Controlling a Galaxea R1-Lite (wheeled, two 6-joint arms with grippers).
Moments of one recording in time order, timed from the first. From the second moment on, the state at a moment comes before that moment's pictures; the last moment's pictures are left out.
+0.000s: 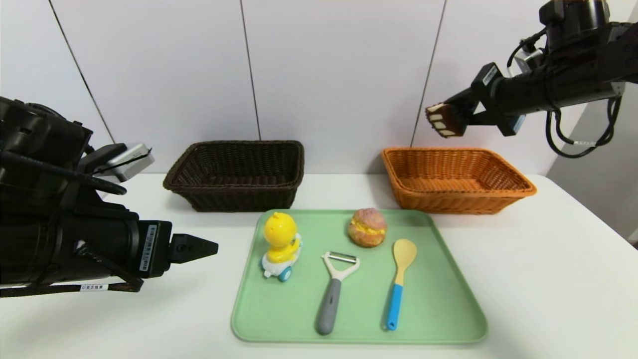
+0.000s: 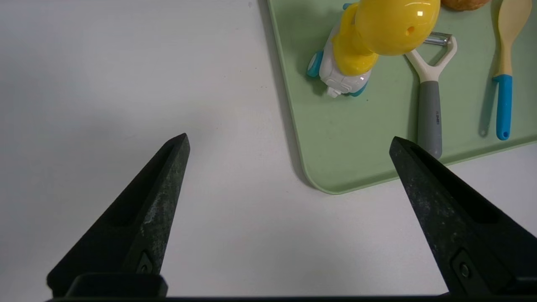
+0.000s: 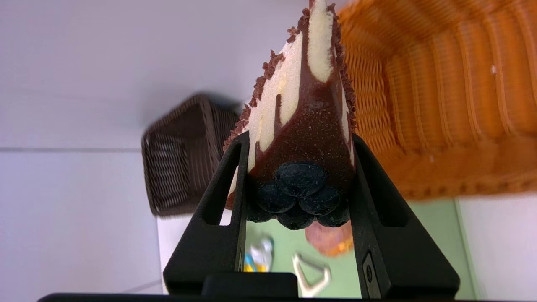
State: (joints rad) left arm -0.46 1.31 -1.00 0.40 0.01 -0.31; right arm 0.11 1.94 -1.95 0.51 0.30 0.79
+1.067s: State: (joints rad) left arm -0.46 1.32 -1.00 0.35 0.01 -0.31; right arm 0.07 2.27 -1.96 0.35 0.30 0.89
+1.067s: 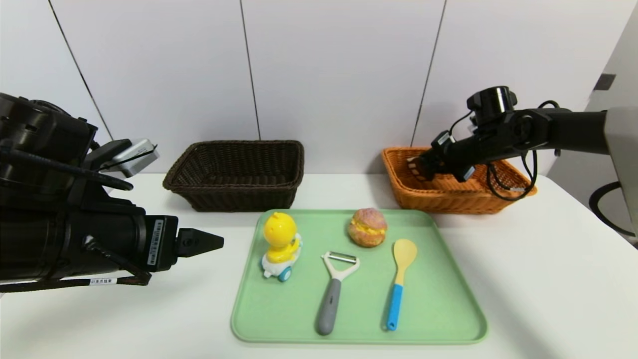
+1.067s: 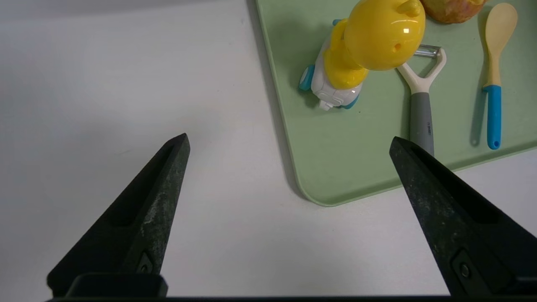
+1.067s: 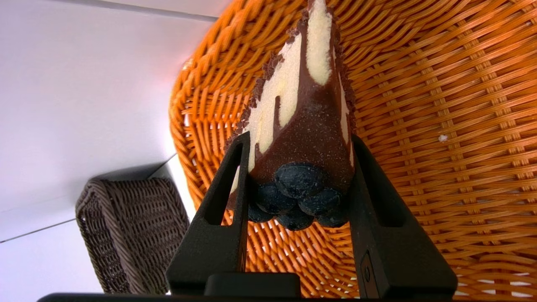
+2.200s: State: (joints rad) left arm -0.47 1.34 -0.99 0.34 0.01 -0.31; right arm 0.06 2.15 -1.95 0.35 0.30 0.98
